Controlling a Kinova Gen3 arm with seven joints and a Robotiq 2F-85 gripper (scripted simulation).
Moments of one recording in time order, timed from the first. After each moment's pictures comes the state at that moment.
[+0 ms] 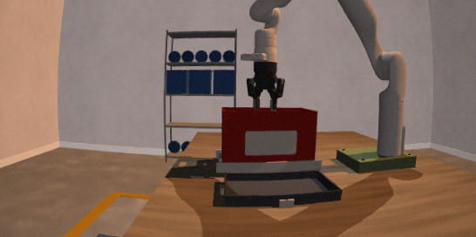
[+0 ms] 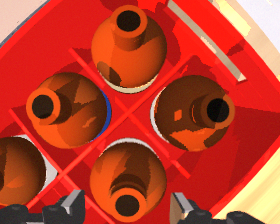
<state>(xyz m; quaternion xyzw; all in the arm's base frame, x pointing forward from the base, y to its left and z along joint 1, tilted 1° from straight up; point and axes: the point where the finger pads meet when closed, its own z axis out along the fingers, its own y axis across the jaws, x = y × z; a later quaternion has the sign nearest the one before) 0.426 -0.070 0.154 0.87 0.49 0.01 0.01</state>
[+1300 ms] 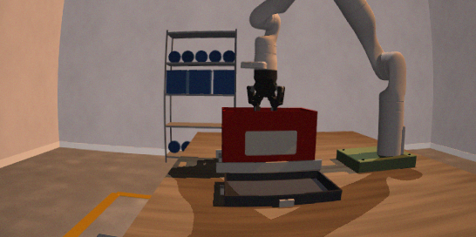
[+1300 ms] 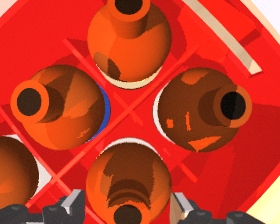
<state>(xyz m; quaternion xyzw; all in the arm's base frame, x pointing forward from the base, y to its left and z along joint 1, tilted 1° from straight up) 0.425 -0.072 0.129 0.87 0.49 0.01 0.01</state>
